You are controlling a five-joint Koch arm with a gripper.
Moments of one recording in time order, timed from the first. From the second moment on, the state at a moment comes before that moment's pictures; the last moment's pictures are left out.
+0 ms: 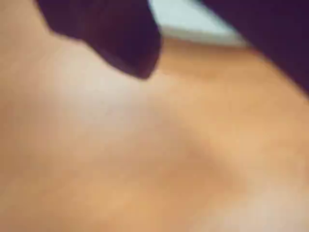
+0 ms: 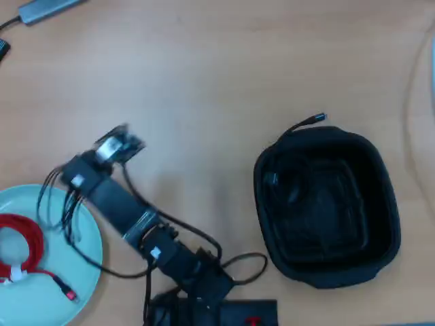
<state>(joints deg) 45.4 76.0 69.5 92.7 21.3</state>
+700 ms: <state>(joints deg) 83.3 86.7 107.6 63.3 -5.4</state>
